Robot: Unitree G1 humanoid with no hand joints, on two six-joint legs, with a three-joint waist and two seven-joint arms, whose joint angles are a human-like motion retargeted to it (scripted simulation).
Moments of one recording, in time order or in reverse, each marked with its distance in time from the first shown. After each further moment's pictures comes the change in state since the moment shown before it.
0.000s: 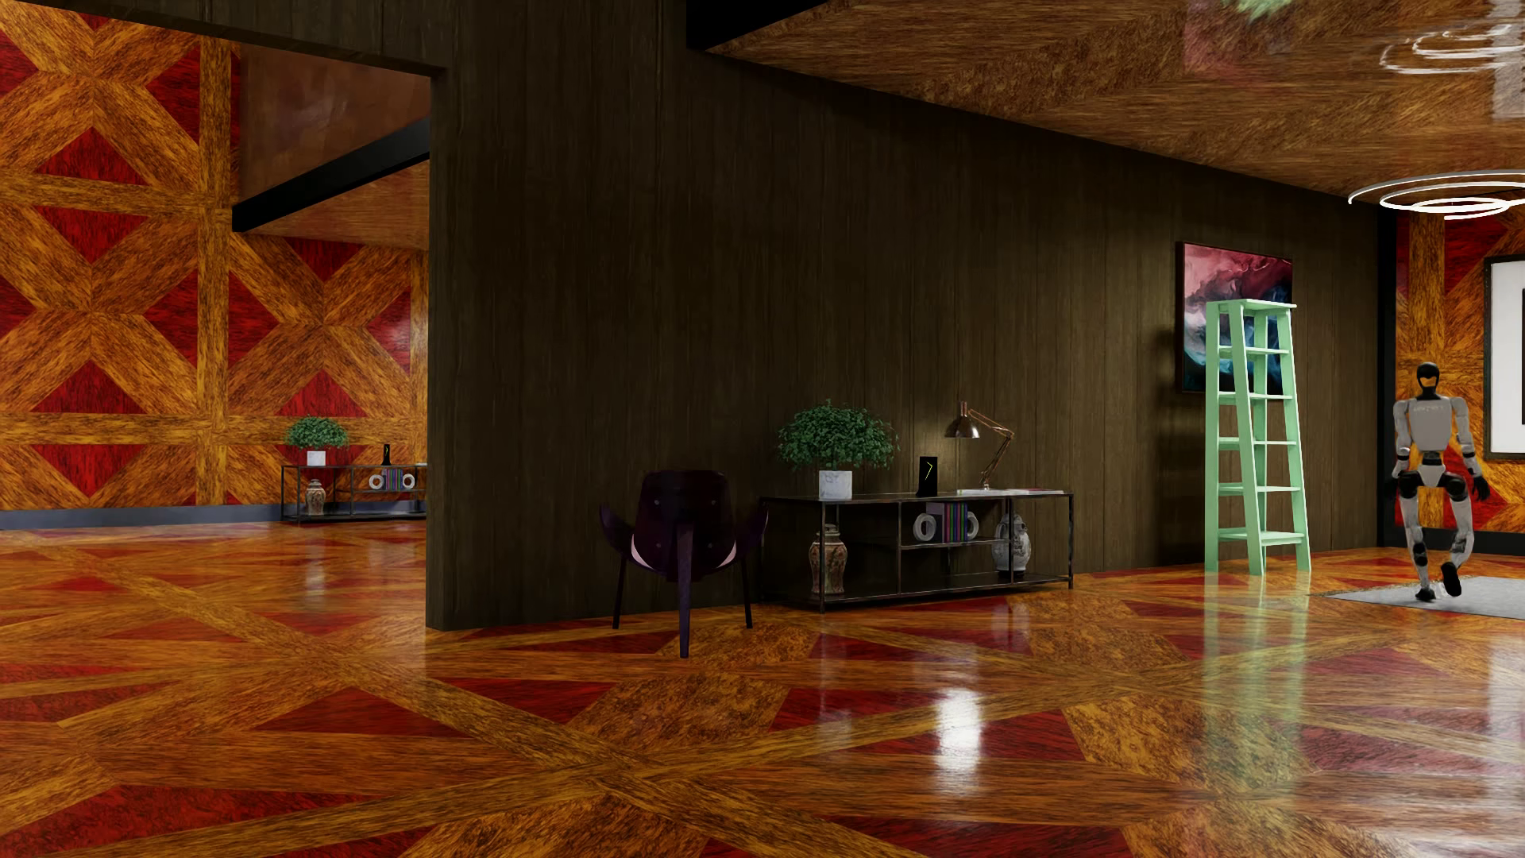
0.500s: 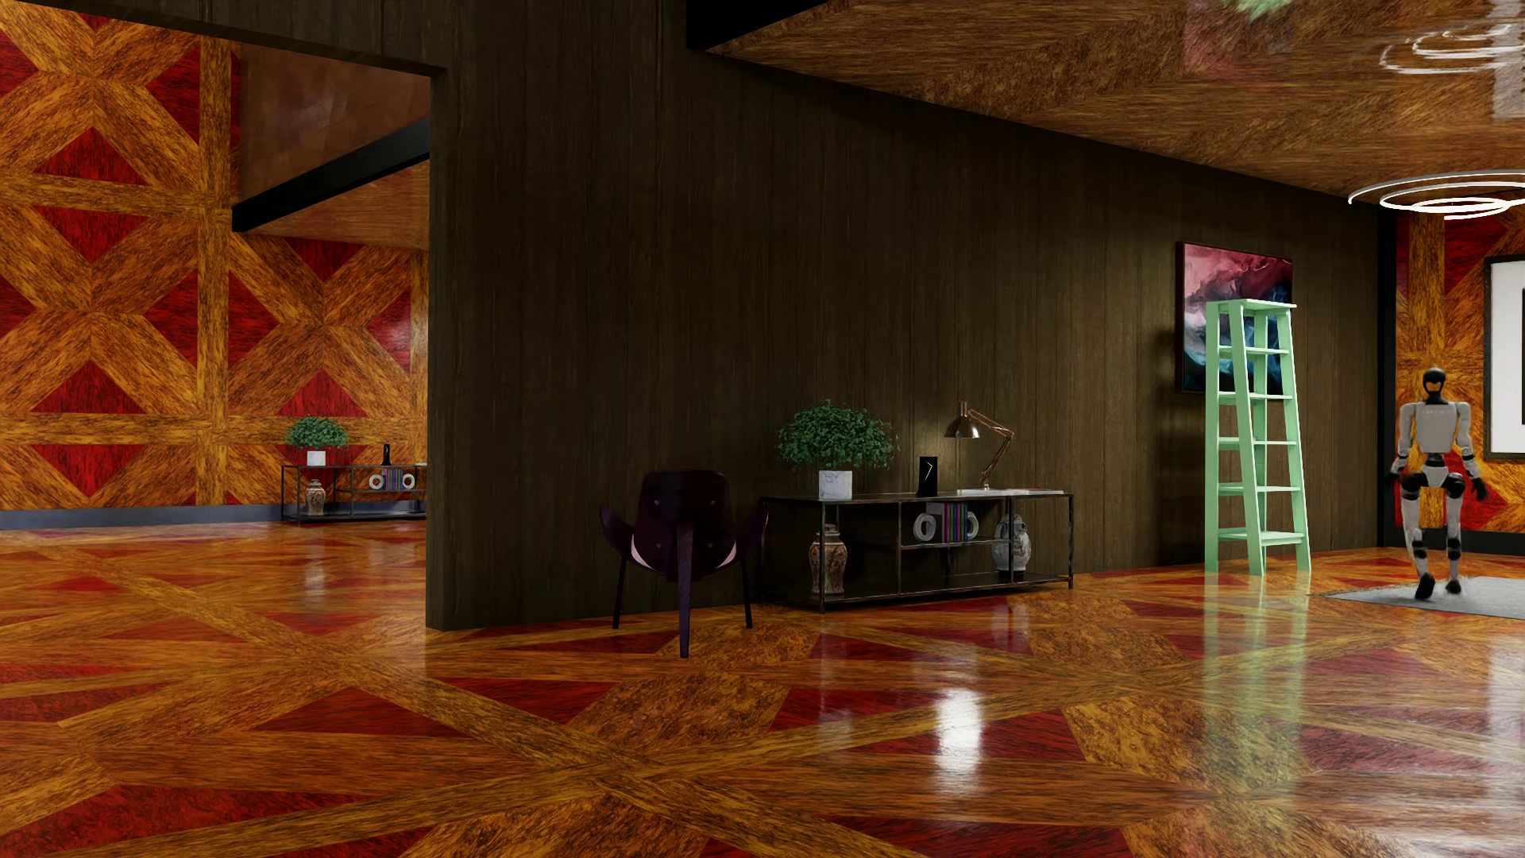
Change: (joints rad) body 0.442 -0.269 -0.088 0.011 0.101 0.041 -0.291 0.107 -0.003 0.212 -0.784 -0.159 0.167 -0.011 0.024 0.129 0.151 -0.137 0.050 -0.239 -0.275 -0.066 -0.200 -0.065 0.058 0.000 -0.063 -0.132 -0.131
